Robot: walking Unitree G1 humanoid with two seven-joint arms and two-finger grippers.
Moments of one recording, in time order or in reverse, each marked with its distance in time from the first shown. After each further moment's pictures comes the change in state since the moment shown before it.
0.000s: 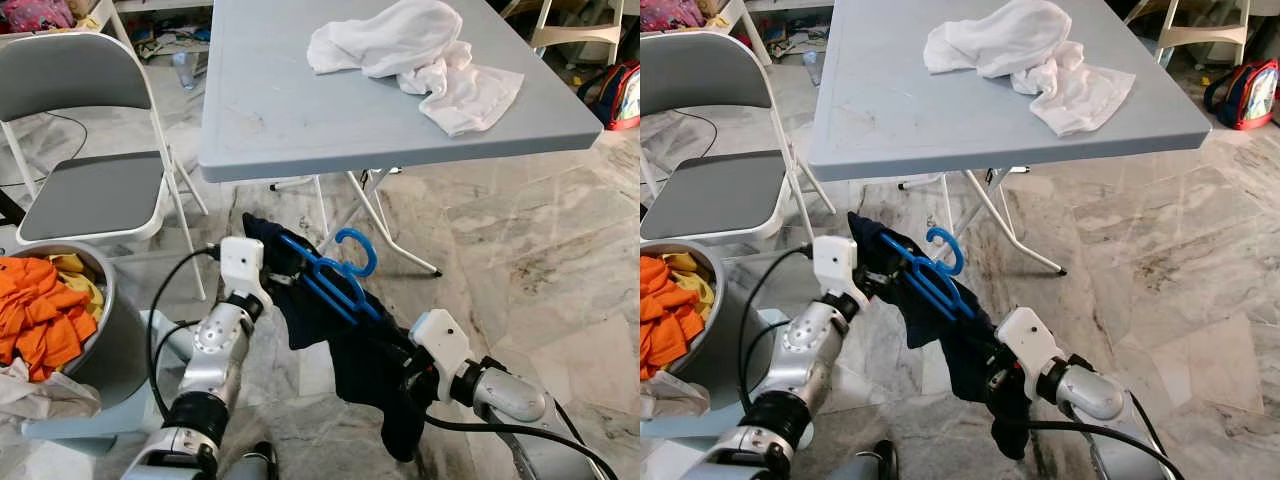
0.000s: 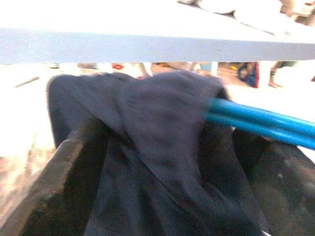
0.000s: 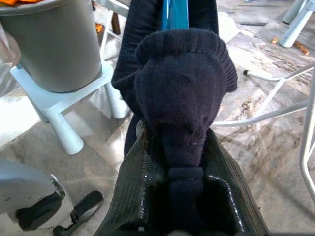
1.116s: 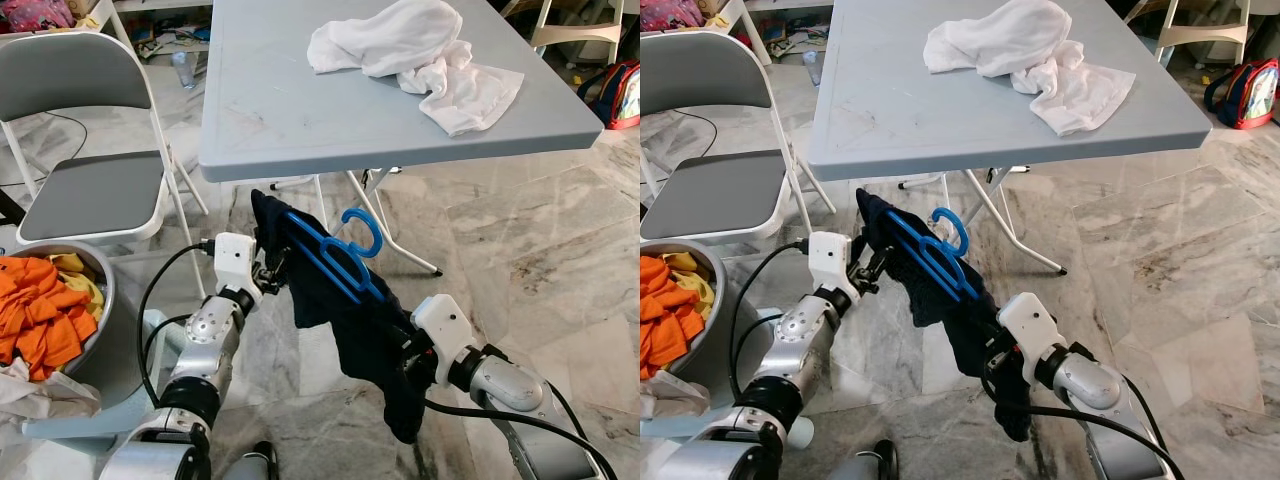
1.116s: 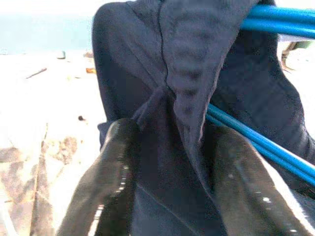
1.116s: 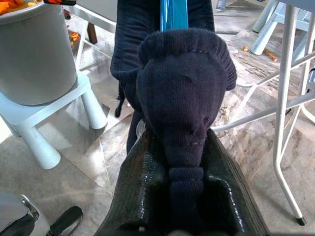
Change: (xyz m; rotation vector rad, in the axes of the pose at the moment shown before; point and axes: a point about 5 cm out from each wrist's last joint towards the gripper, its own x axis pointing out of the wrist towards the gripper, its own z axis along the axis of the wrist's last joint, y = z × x) left arm 0.005 0.011 -0.002 0.038 0.052 0.012; right arm 0.007 -0.009 0.011 -0.015 -0.035 -0.108
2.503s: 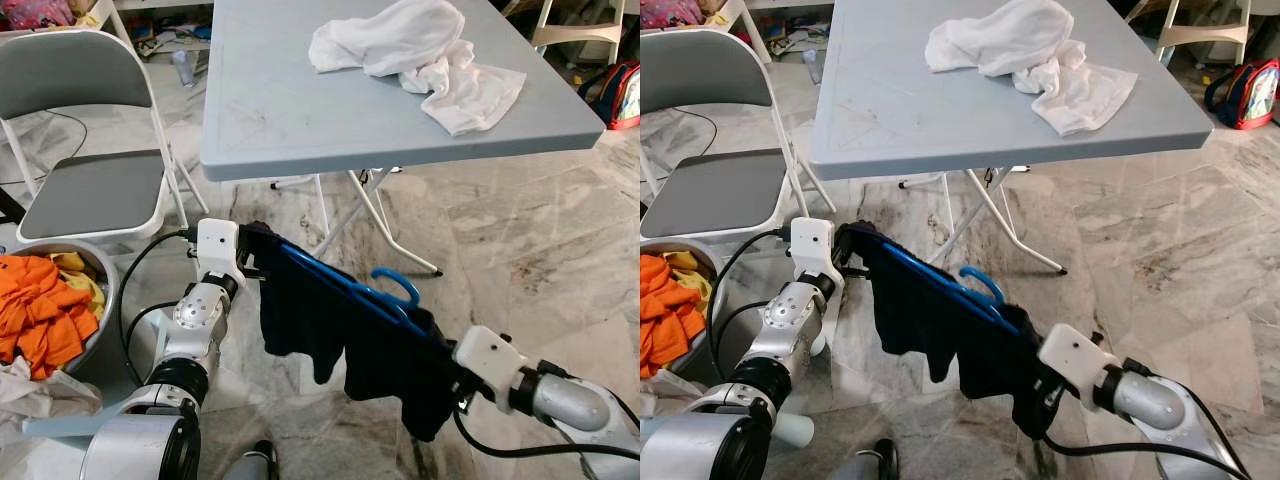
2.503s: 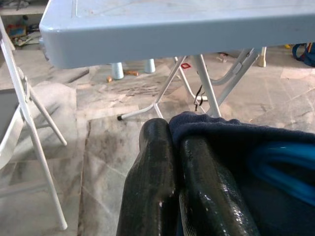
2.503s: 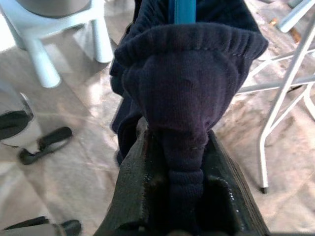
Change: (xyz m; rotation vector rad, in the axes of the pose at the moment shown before) left arm 0.005 0.024 0.010 0.085 0.010 0.144; right arm -0.063 -0.028 -0.032 -0.190 0.215 0.126
